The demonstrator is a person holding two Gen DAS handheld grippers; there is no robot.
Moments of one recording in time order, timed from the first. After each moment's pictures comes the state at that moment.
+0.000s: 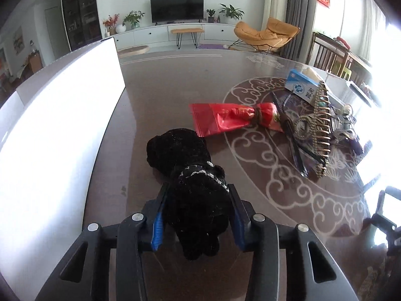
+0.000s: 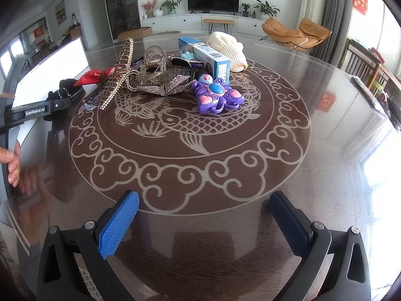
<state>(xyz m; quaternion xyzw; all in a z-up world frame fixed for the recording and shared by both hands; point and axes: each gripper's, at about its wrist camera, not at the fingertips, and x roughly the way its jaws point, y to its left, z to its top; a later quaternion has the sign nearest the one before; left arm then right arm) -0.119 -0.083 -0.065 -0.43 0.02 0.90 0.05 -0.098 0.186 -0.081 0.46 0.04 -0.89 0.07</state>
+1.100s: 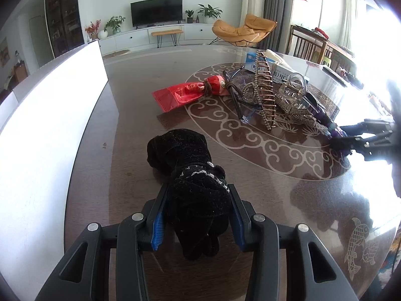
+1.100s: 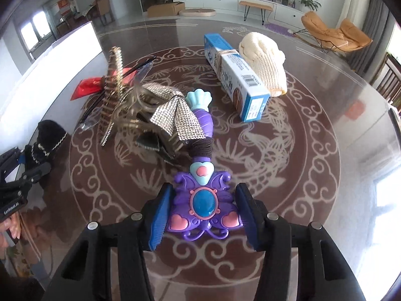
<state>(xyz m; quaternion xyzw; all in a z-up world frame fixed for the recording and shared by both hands) -0.063 -0.065 -0.063 -0.43 0.04 0.90 0.09 -0.162 0.160 -0.068 0.51 0.08 -0.84 0.16</state>
